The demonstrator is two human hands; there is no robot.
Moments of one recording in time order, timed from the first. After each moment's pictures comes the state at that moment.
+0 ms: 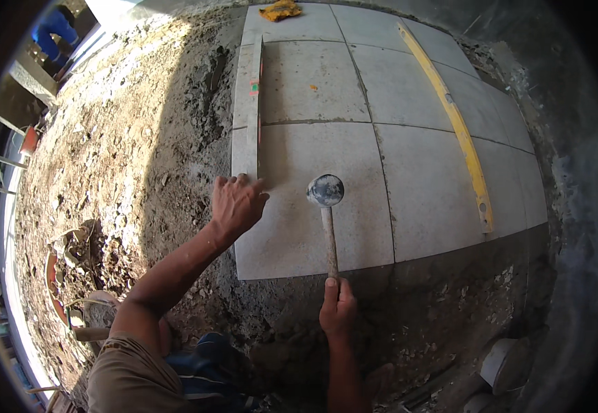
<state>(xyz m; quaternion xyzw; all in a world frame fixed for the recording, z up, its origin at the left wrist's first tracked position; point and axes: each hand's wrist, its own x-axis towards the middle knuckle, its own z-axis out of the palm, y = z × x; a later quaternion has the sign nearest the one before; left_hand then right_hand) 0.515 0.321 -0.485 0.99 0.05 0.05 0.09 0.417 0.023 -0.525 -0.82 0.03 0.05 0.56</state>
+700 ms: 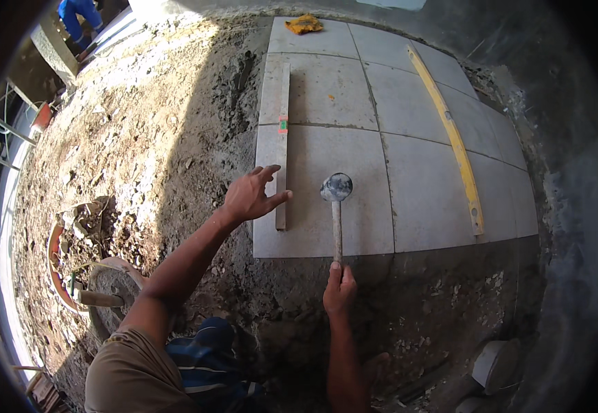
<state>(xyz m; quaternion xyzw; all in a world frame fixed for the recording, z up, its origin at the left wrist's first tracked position) 0.469 0.336 -0.467 0.95 0.07 0.05 0.30 0.398 0.029 -0.525 -0.85 0.01 0.02 0.52</state>
